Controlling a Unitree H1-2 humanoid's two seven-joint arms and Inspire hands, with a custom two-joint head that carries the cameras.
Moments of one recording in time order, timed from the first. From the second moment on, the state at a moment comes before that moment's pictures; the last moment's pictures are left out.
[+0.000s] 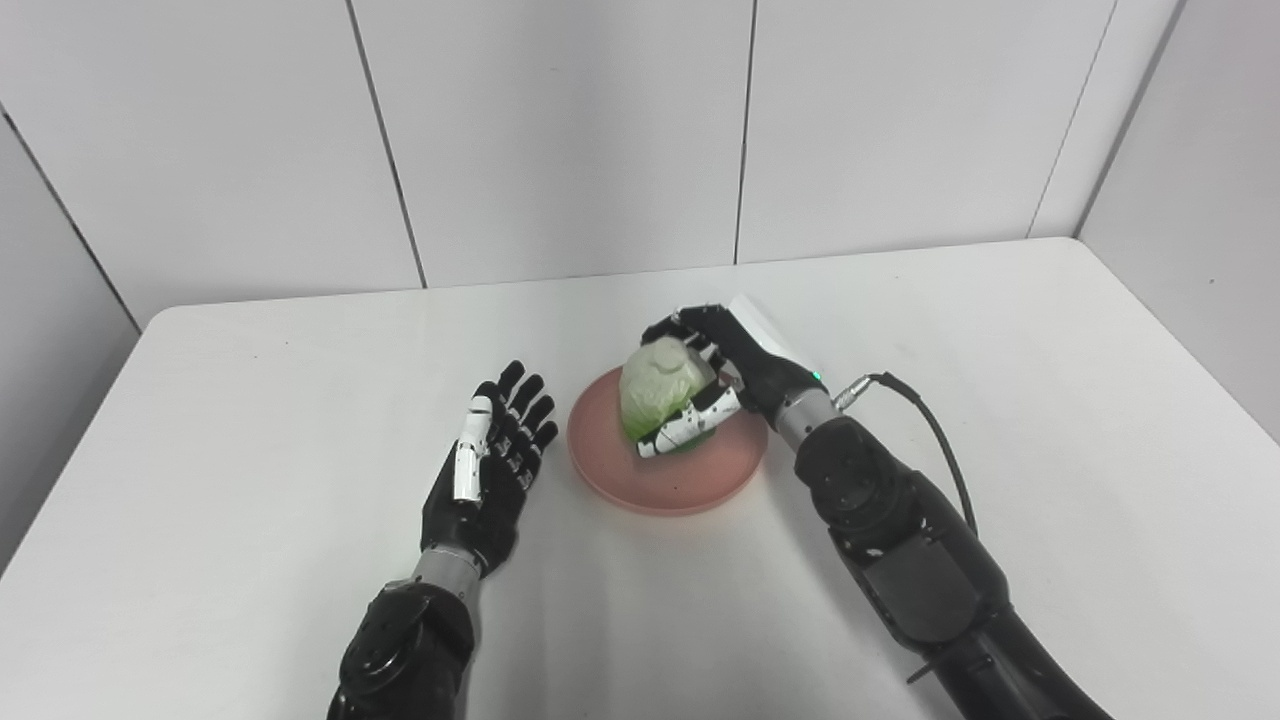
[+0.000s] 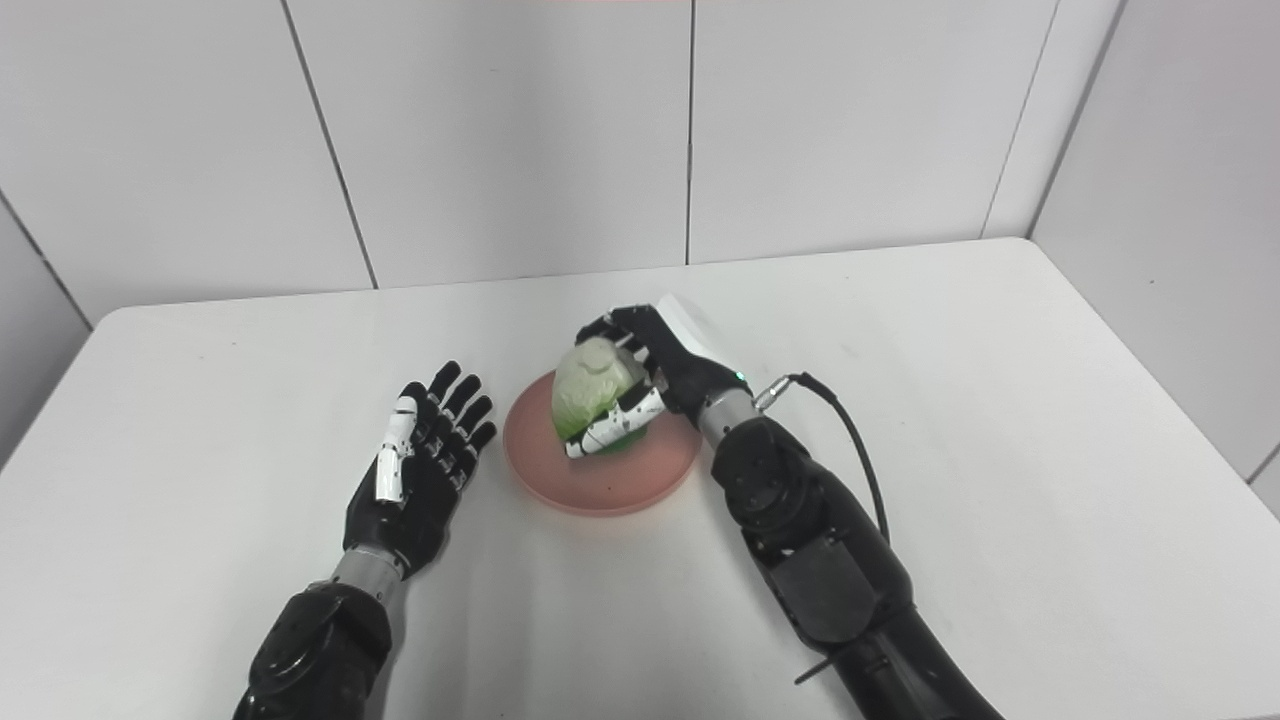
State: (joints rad) left arm -0.29 -0.06 0.04 0.18 -0.34 0.23 -0.16; right arm -0.58 -0.18 0.30 0.25 -0.44 0.21 0.09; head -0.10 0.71
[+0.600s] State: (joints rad) left arm -0.29 -0.06 0.04 0.16 -0.34 0.27 -0.14; right arm -0.57 -0.19 0.32 0.33 -0.49 0.11 0.07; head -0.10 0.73
